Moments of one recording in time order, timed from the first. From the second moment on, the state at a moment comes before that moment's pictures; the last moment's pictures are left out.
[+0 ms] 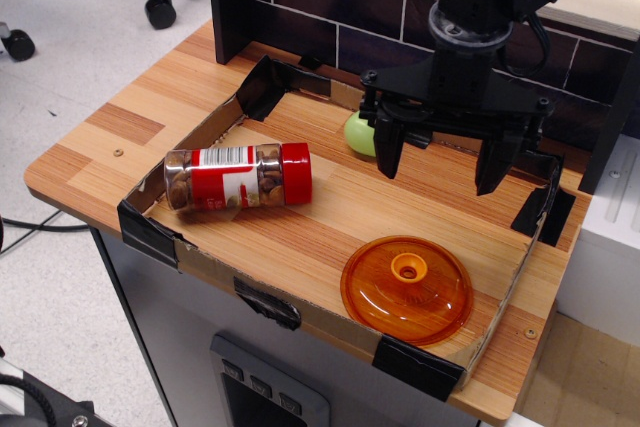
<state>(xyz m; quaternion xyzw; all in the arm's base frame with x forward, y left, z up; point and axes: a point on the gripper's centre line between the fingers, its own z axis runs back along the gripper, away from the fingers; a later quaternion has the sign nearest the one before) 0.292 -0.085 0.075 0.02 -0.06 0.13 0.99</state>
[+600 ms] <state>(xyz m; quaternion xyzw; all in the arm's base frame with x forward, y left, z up) 0.286 -0.067 0.073 0.03 0.00 -0.01 1.00</state>
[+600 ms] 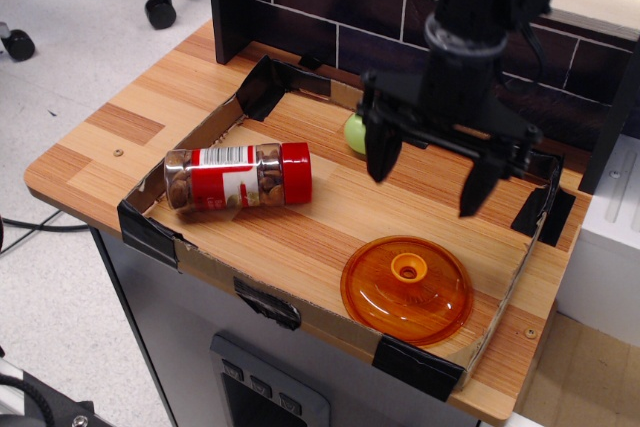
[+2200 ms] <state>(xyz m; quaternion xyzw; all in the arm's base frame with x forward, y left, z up) 0.306 0.003 0.036 0.05 -0.03 -0.32 0.94</state>
